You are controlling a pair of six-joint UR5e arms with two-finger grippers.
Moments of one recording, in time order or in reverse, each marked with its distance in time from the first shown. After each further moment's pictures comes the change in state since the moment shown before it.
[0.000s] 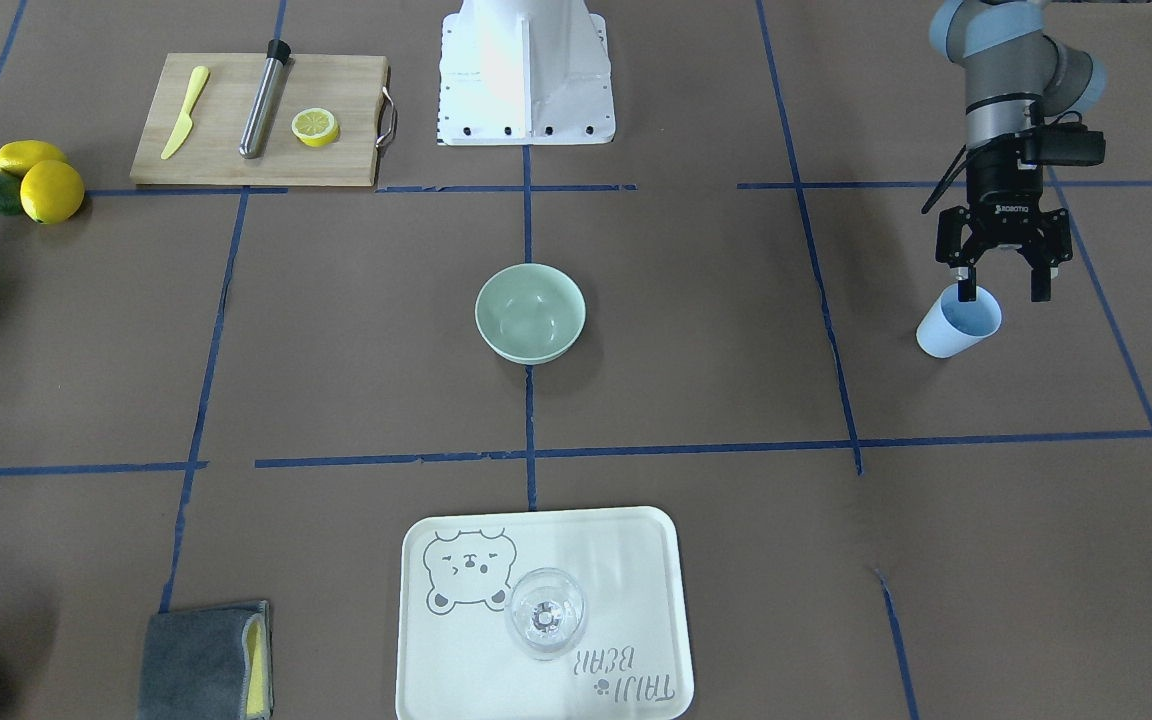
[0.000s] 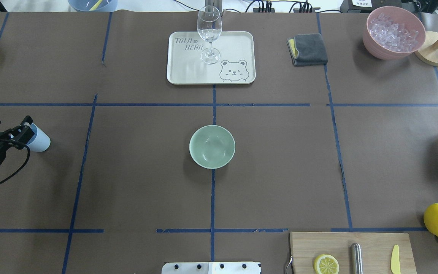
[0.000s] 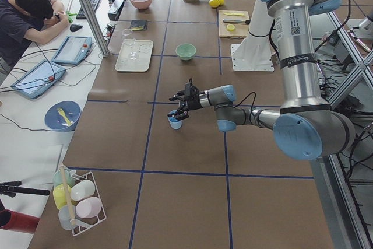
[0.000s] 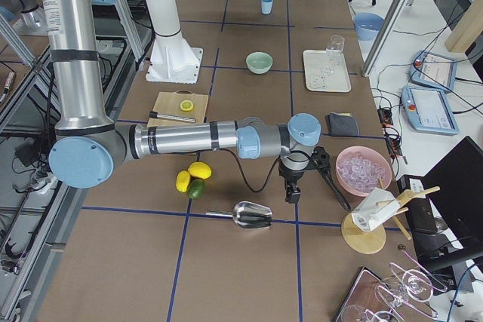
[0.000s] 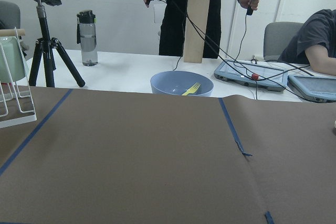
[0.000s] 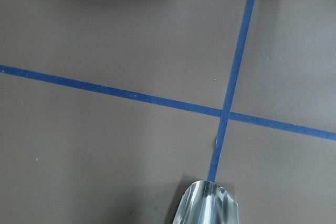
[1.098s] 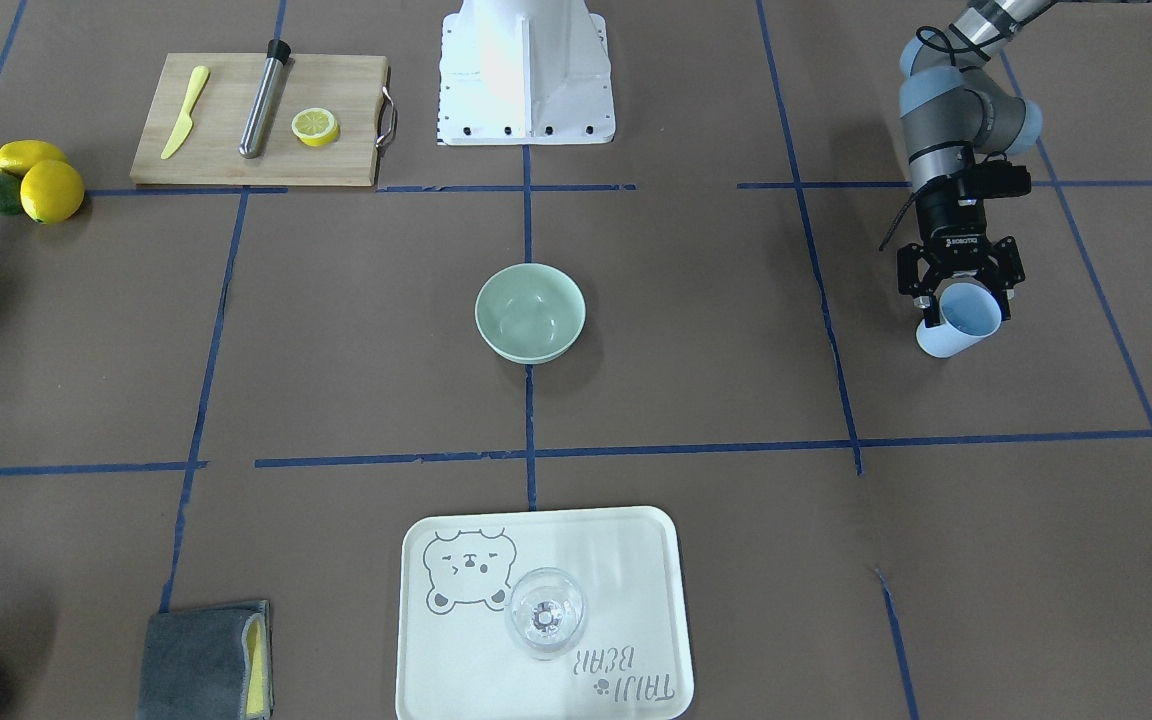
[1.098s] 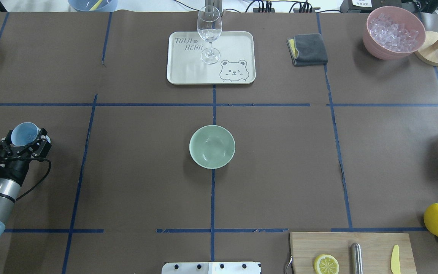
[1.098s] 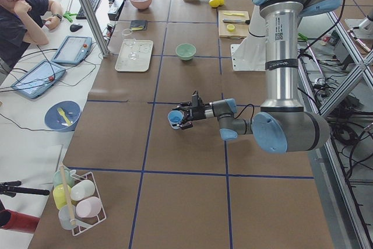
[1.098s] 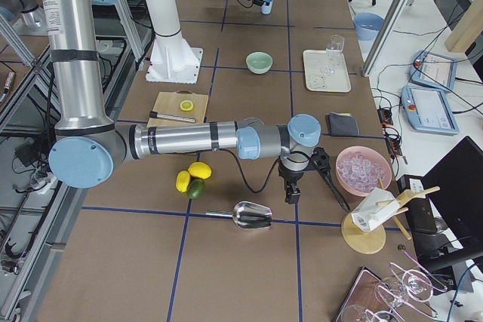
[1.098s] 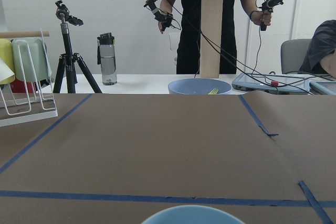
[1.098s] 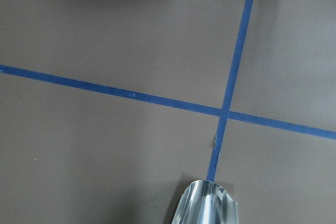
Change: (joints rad) left arm 0.107 -0.118 0.215 0.000 0.209 -0.070; right arm 0.000 0.000 -0.002 0.000 -0.001 0.001
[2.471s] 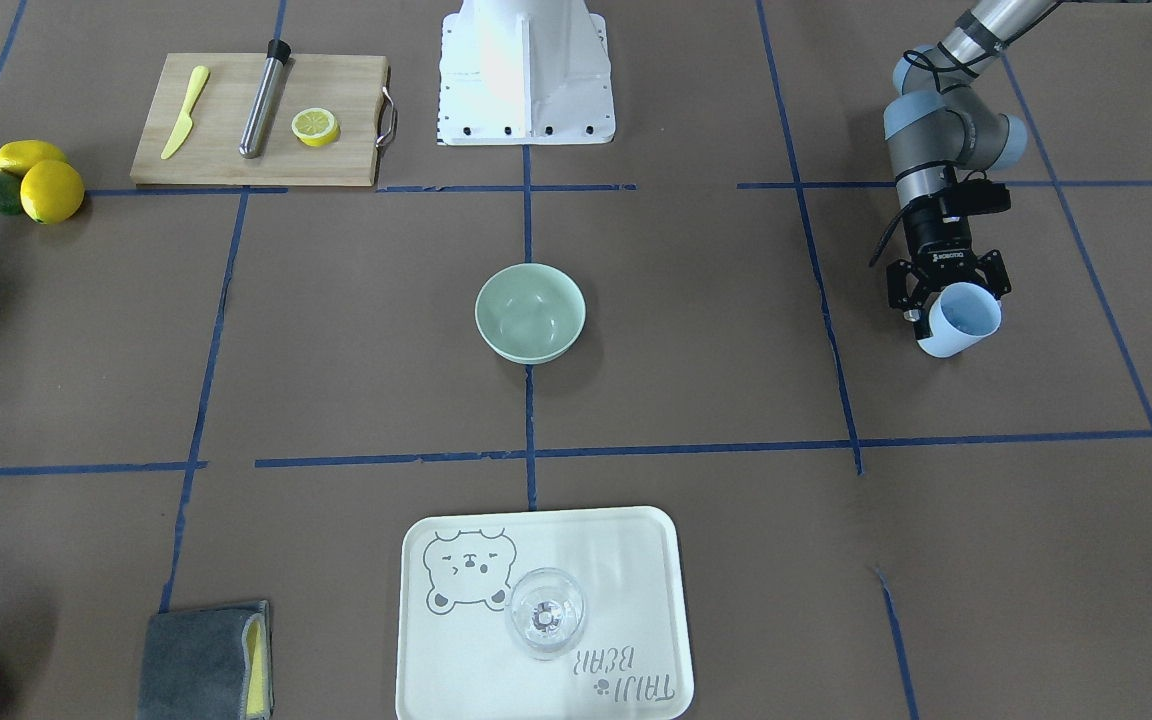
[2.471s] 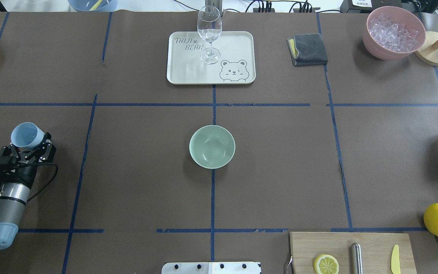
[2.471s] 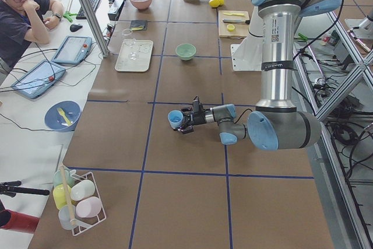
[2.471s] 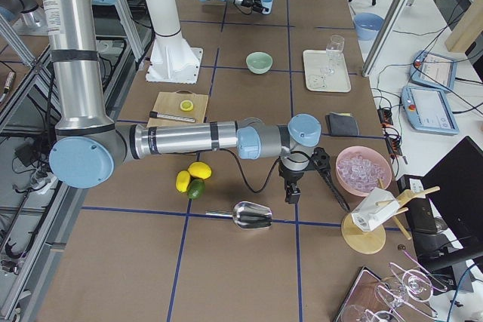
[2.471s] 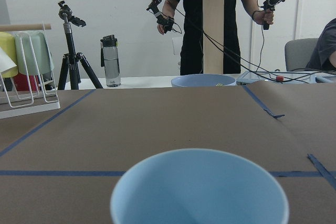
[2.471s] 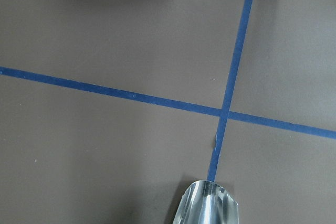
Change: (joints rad) left arm 0.027 -0.059 0.116 -0.002 0.065 -0.036; right arm 0.000 0.002 -0.001 0.000 0.000 0.008
